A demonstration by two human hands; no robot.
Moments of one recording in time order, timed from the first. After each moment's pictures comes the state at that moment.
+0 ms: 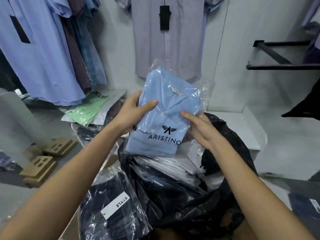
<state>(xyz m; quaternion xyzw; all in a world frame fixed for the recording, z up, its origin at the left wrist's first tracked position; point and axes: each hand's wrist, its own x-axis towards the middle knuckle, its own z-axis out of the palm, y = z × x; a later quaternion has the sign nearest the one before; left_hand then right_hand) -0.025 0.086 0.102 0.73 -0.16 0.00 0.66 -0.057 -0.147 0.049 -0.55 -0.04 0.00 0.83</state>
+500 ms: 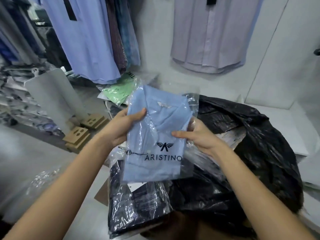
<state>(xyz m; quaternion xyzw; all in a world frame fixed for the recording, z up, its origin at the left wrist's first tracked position) -0.090 0.195 0.061 0.64 0.04 -0.07 0.76 -0.062 -0.059 0.000 -0.65 -0.12 0.16 0.74</state>
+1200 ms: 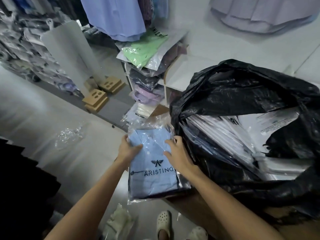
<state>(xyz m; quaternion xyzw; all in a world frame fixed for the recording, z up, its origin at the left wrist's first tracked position) -0.150 0.293 -0.177 0.74 0.37 -0.05 0.55 -0.113 0.074 -0.195 -0.91 -0.19 0.15 0.33</state>
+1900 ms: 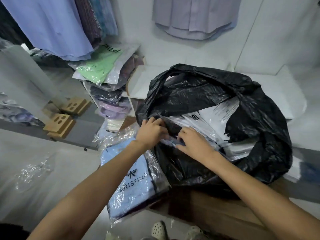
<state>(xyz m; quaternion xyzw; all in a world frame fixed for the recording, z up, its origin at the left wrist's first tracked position) -0.050 0.139 -0.111 0.96 -0.26 0.01 0.05 -0.093 -0.068 -0.120 -0.96 -0.20 0.00 0.17</state>
